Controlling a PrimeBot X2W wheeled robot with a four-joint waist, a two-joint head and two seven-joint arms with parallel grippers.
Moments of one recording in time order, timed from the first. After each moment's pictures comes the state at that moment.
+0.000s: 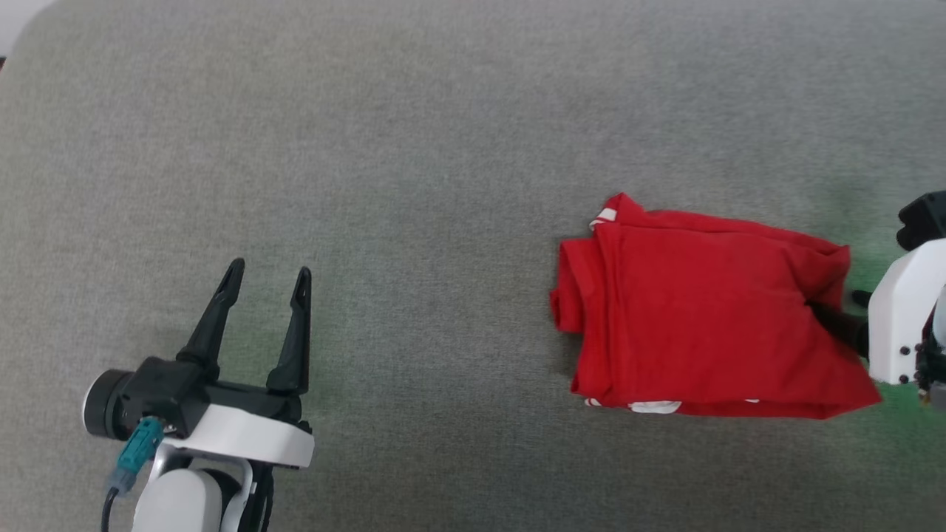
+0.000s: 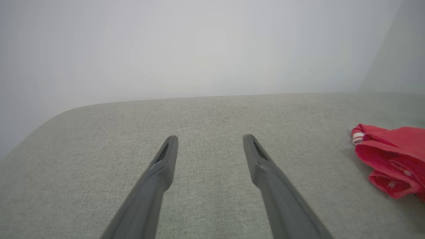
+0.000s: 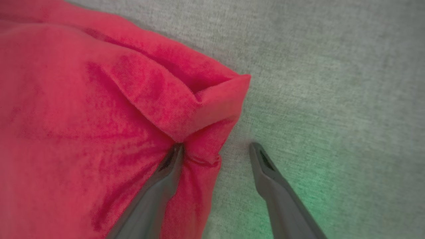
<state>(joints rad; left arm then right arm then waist) -0.14 0.16 -0.08 0.07 -0.18 -0.13 -0.26 -0.44 -0.59 0.23 0.29 0.75 0.13 0.80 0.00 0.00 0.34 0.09</state>
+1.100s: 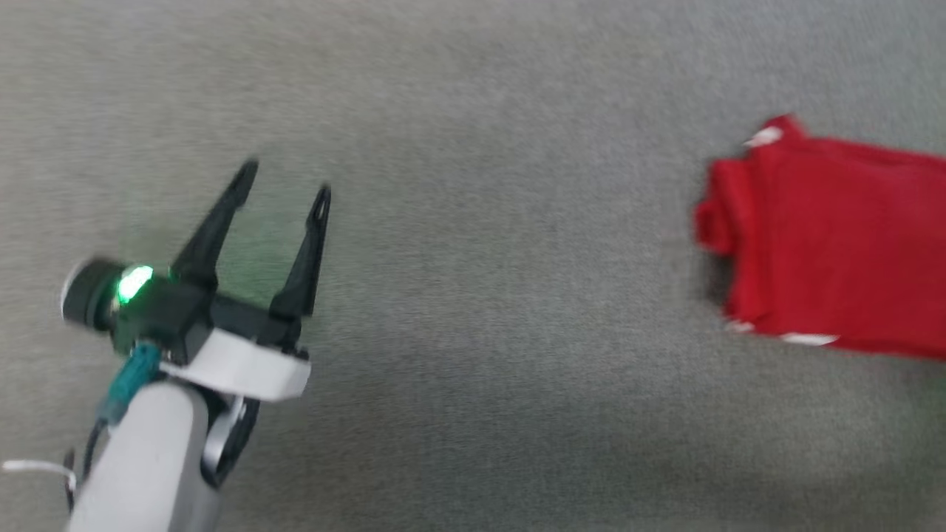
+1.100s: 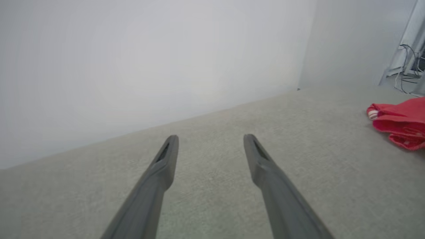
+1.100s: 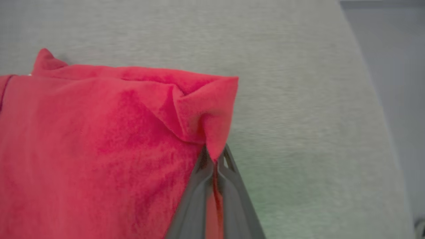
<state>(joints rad) -0.33 0.30 -0.21 0.05 -0.18 -0.13 -0.26 -0.30 -0.60 -0.20 0.18 0.65 0.13 0.58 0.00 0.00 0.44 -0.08</state>
